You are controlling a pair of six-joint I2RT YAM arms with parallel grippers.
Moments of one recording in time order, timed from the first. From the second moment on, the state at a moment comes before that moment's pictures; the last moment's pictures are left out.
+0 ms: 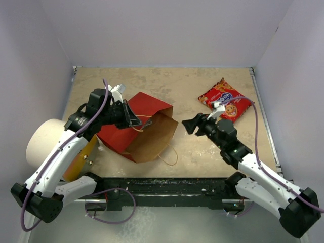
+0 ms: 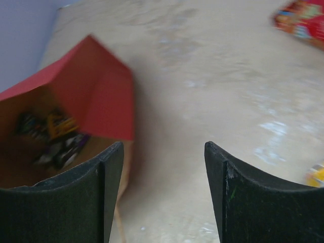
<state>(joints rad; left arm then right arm) -0.44 1.05 1.15 -0.77 0.37 -0.70 0.54 0.82 0.50 0.09 0.05 0.55</state>
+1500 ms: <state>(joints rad) -0.44 1.22 1.27 -0.71 0.52 -0.71 1.07 1.93 0.97 0.34 0.70 1.39</state>
